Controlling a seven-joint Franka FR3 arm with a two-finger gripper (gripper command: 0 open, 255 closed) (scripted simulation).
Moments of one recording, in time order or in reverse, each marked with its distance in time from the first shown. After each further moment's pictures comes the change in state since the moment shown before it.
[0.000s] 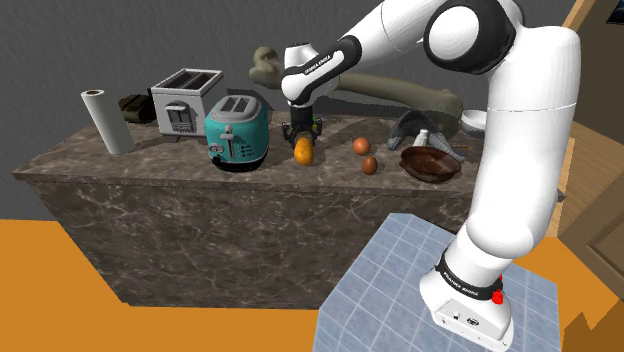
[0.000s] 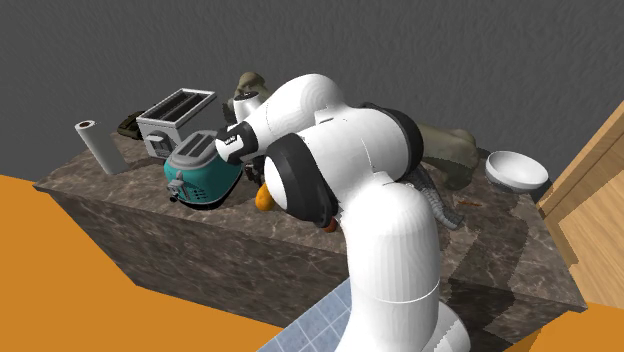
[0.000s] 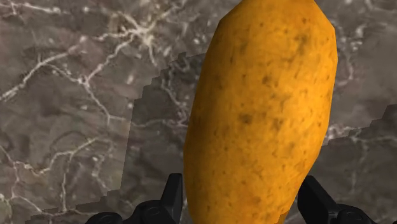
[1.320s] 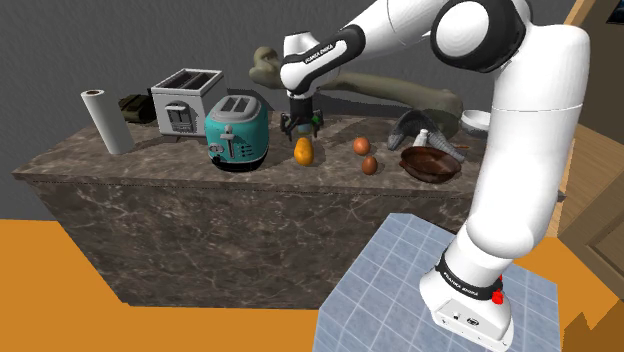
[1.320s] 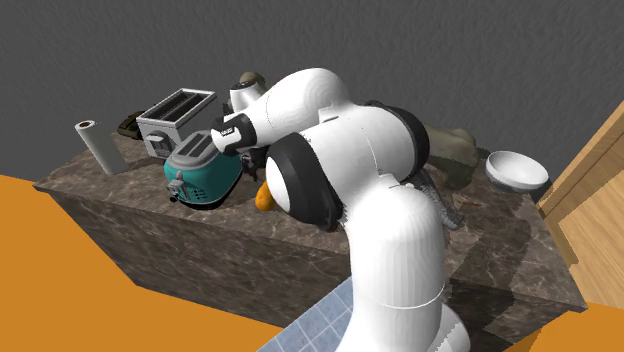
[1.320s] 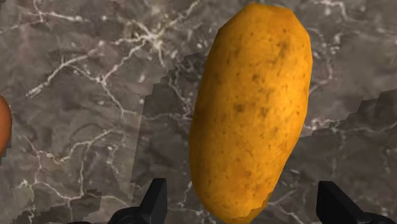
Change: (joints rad) arm 0.003 -0.034 0.003 0.030 0.004 -0.065 -0.004
